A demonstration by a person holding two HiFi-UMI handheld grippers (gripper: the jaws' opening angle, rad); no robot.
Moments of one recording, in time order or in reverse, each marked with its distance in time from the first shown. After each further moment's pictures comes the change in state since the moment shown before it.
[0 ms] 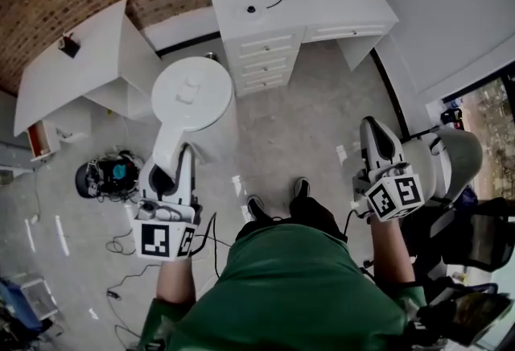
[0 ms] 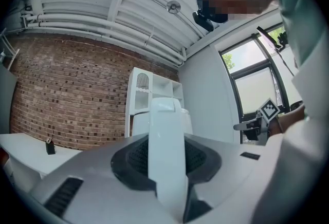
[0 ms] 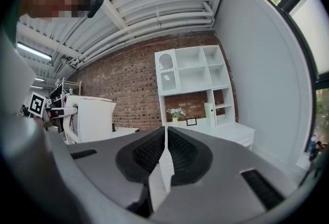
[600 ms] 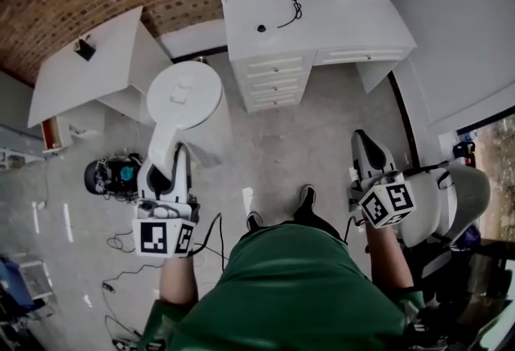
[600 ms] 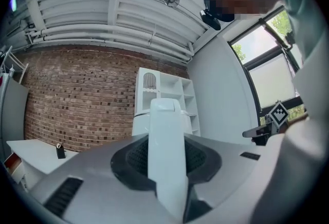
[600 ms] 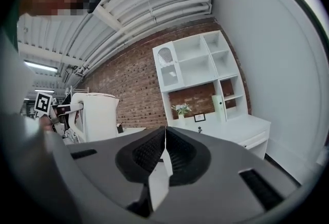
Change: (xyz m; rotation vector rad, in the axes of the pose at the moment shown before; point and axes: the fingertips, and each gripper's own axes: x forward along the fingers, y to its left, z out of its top) left arm 0.086 -0.015 0.009 0.028 0.006 0.162; right arm 0.074 -0.077 -0.014 0.074 0.046 0.136
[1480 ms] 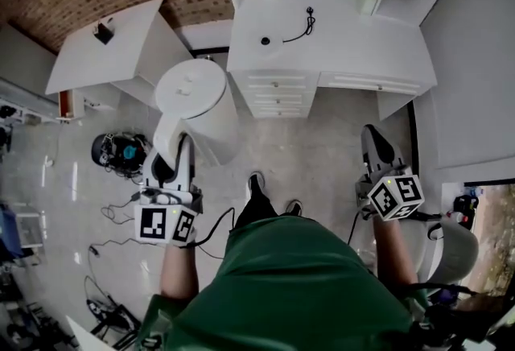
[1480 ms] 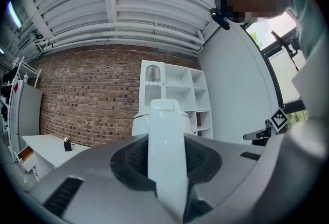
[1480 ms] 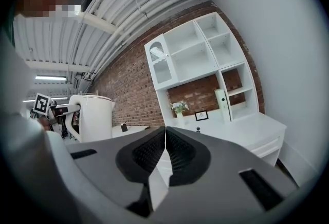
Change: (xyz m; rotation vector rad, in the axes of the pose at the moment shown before) left arm 0.131 -0.111 -0.004 -0.019 0.048 0.190; right arm 0.080 -0.204 0.036 0.039 0.051 0.165
